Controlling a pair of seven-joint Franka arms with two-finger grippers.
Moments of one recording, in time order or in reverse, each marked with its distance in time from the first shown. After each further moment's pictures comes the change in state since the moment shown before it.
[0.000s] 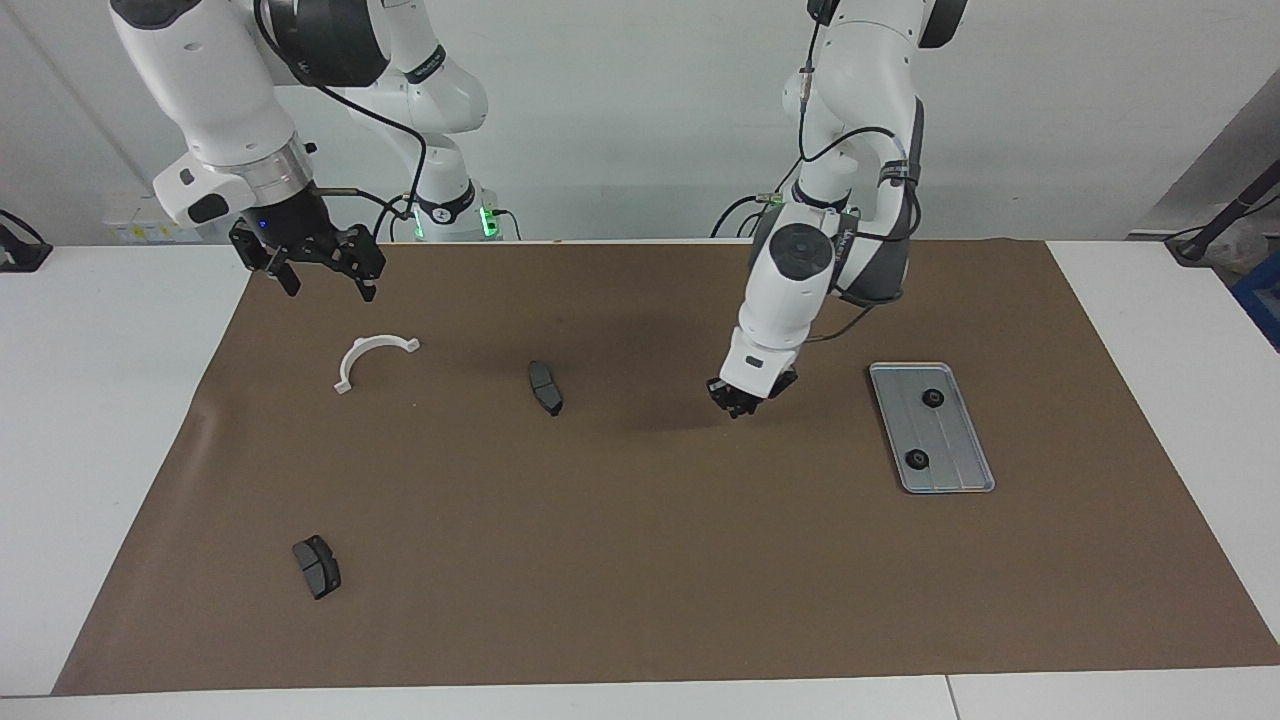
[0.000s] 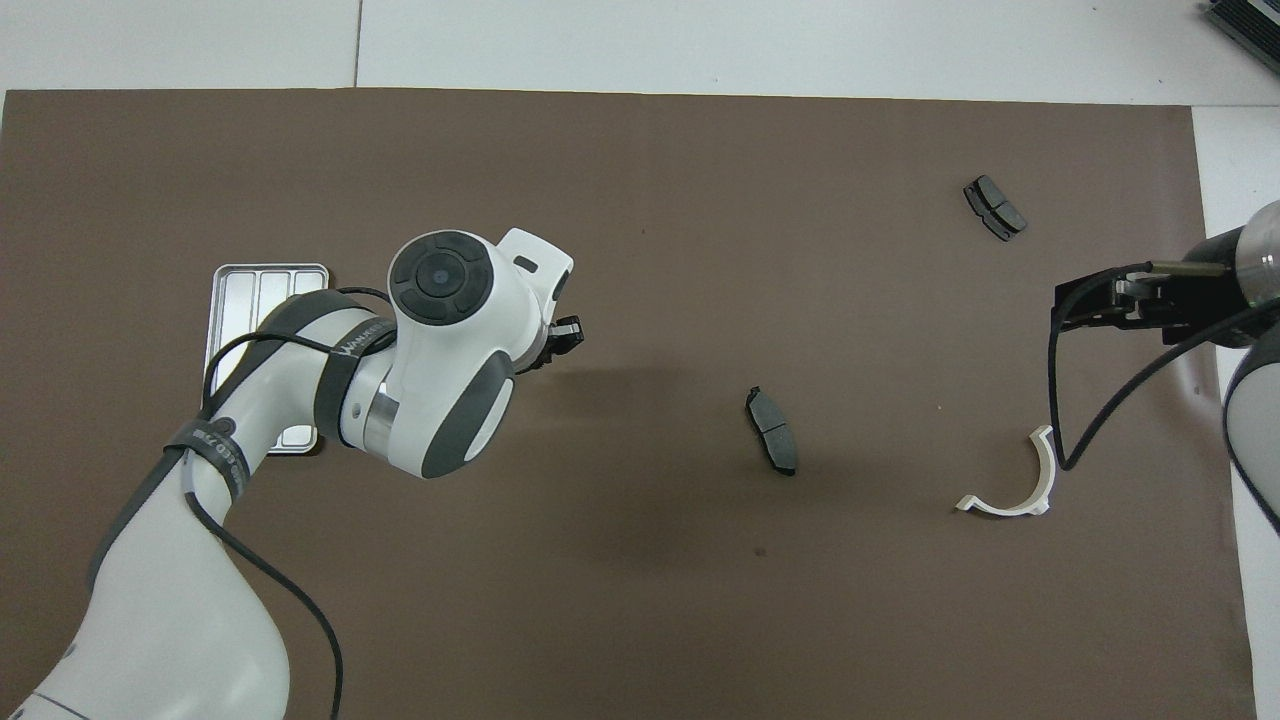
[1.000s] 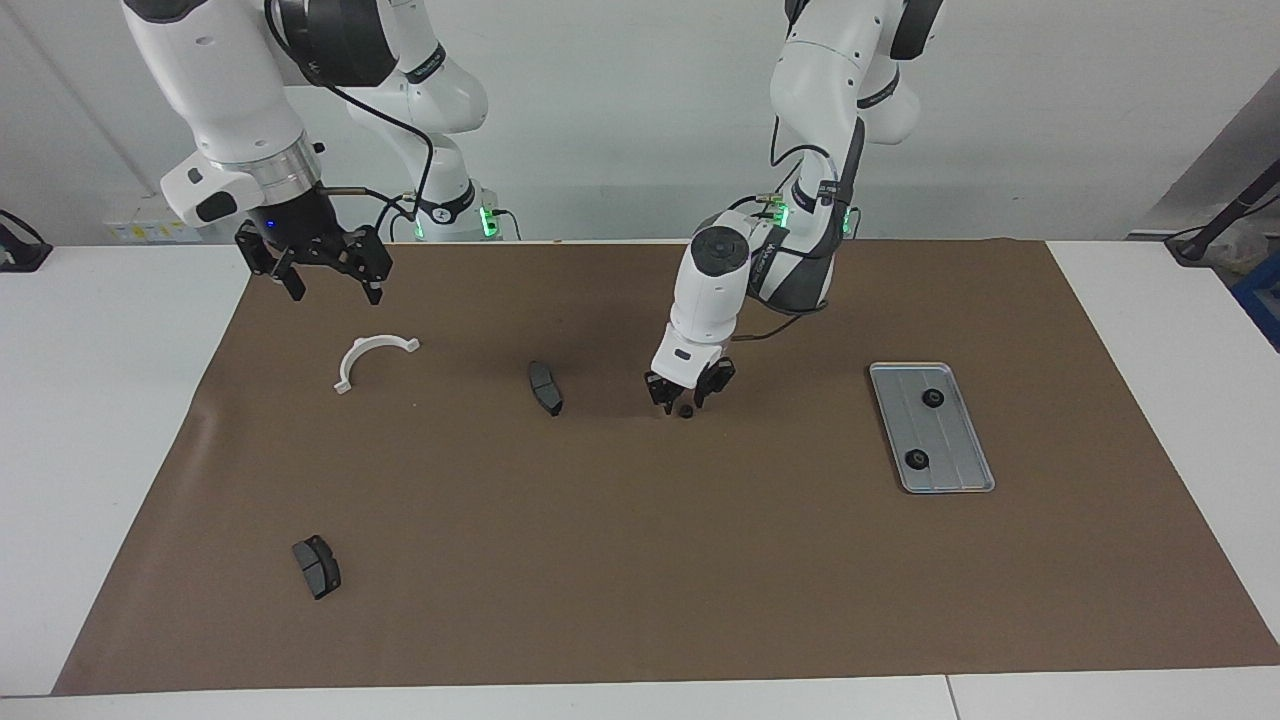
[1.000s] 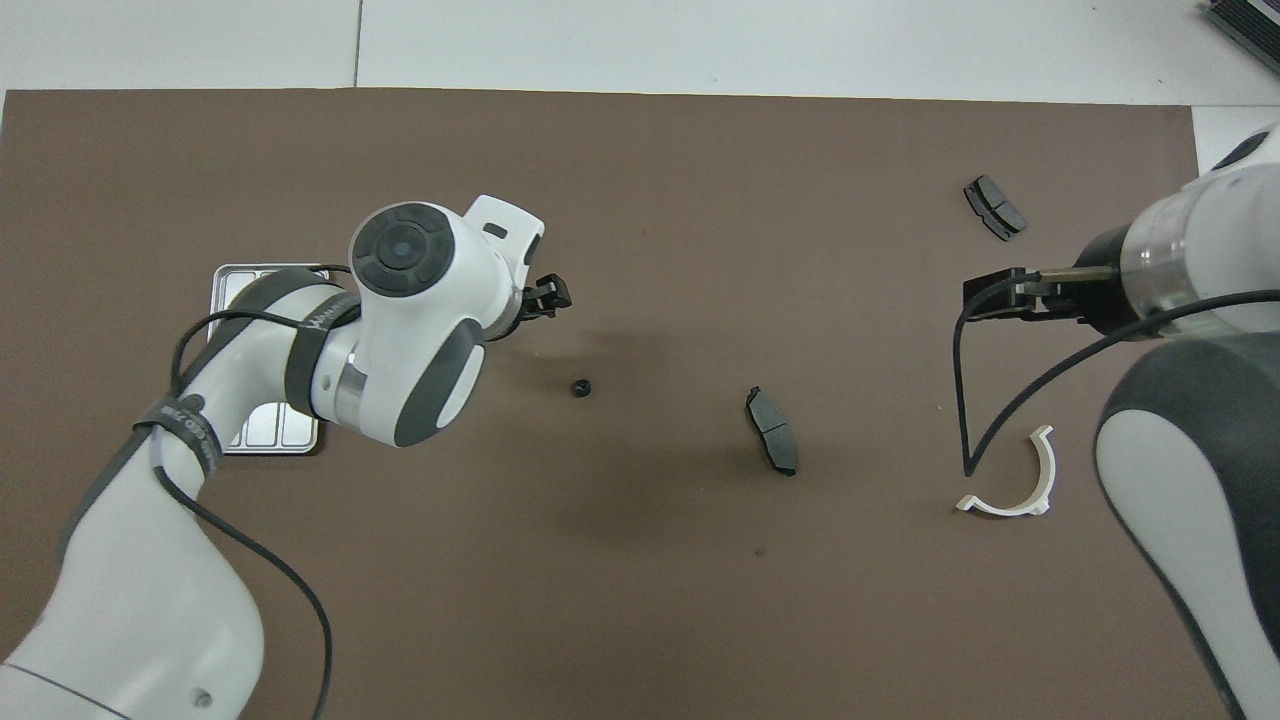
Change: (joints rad) left arm 0.095 0.017 0.028 0.053 -0.001 0.020 0.063; right arm 0.120 0.007 0.018 -0.034 0.000 0.118 0.041
